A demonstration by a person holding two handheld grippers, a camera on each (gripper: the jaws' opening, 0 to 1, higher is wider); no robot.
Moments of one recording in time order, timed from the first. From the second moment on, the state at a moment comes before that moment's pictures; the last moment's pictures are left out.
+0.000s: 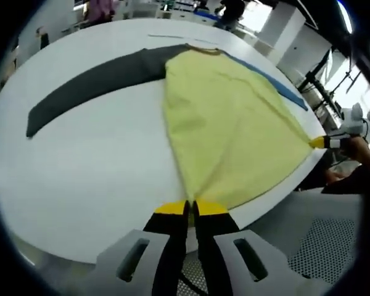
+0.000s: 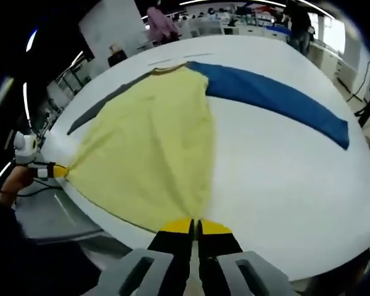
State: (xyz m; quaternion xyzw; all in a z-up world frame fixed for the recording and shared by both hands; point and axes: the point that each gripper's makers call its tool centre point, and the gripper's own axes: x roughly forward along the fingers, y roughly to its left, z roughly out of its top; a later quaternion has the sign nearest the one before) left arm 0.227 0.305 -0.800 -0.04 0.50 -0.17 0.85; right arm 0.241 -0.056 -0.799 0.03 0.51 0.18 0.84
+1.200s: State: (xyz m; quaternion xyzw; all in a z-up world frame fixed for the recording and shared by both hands) left arm 0.273 0.272 -0.746 -0.07 0.34 -0.26 0.90; right arm 0.327 -0.133 -0.762 -0.01 0.40 0.16 0.90
